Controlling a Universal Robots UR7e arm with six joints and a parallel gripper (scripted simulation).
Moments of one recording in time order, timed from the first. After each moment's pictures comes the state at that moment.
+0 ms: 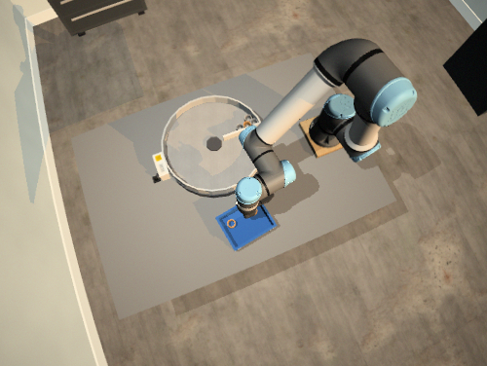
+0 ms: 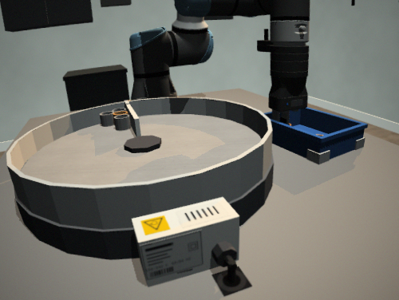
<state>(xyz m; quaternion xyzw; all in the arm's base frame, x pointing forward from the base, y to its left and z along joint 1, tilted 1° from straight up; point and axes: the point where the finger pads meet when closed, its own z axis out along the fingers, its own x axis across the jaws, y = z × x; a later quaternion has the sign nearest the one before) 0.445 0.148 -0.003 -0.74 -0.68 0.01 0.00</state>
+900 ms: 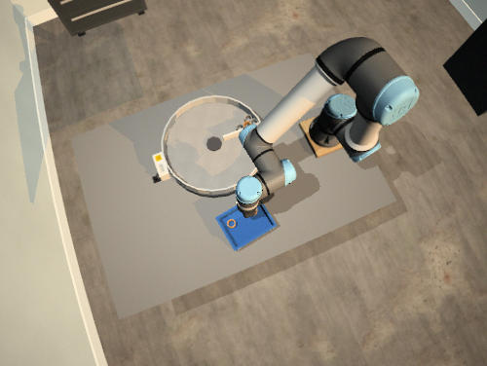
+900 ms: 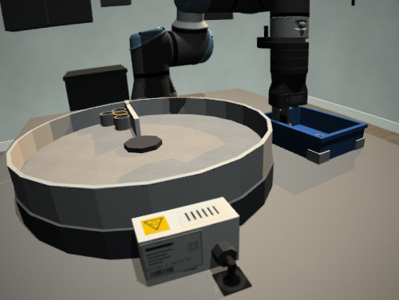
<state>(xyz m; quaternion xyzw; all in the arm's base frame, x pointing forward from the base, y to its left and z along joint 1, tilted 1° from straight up) 0.445 0.148 0.003 -0.74 -0.68 0.01 0.00</state>
